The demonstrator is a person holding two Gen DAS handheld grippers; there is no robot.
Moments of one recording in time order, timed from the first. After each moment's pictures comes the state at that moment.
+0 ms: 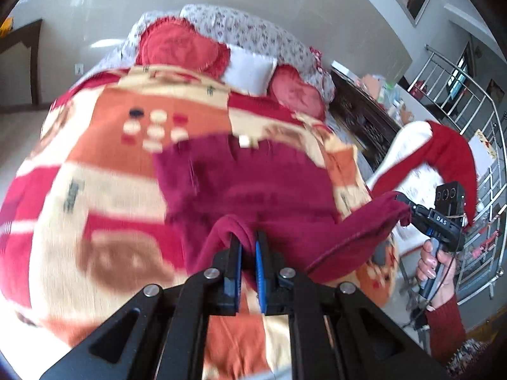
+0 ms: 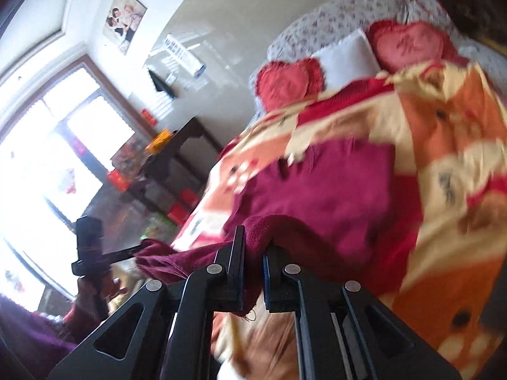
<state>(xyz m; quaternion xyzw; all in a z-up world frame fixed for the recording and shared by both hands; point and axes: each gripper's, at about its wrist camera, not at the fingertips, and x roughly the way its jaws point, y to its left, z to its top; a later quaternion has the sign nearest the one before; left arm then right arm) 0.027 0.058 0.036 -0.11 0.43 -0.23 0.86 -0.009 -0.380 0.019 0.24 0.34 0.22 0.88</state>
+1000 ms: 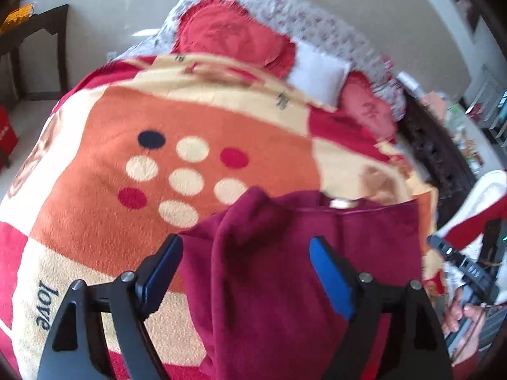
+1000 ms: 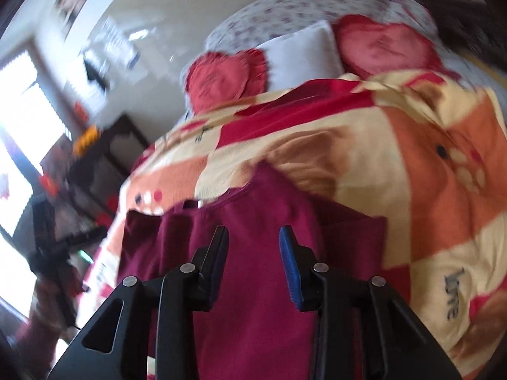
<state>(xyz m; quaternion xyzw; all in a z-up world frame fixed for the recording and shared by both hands) 0.227 0.034 -0.059 -0.11 0.48 -0.11 0.87 0.178 -0.349 -0.049 0.15 0.40 0.11 0.90</state>
